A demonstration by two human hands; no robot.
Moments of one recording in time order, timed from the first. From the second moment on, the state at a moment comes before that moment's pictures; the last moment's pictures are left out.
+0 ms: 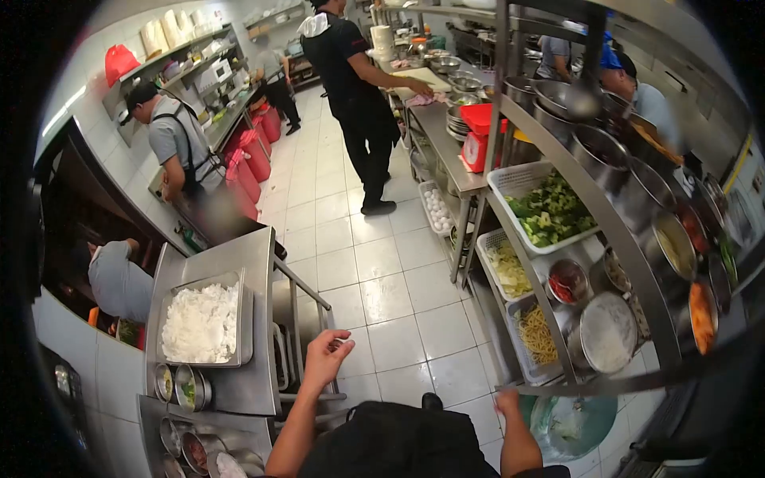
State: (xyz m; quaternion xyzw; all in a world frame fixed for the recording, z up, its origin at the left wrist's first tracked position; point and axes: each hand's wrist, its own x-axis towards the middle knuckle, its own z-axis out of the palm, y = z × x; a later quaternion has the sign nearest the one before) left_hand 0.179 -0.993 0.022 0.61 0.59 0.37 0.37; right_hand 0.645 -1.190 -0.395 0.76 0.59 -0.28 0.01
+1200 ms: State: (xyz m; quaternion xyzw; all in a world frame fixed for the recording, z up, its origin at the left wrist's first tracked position) left_hand 0.324 -0.324 -0.349 0.21 0.58 0.24 0.75; right_hand 0.533 -0.328 -0.473 0.83 0.28 -0.43 -0.19
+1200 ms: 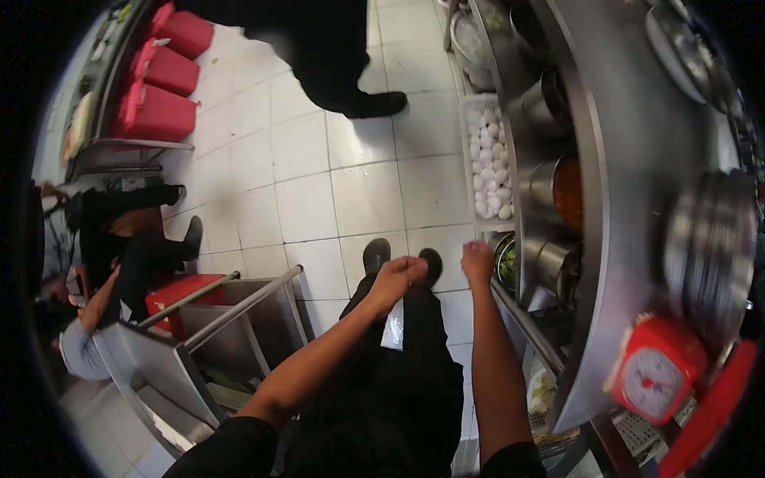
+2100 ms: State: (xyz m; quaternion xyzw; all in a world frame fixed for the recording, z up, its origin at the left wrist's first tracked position) left_hand 0.435 -0.173 -0.563 -0.05 0.46 0.20 0.86; right_hand 0.582 -0.175 -0.551 0.86 0.25 -0.36 -0.26
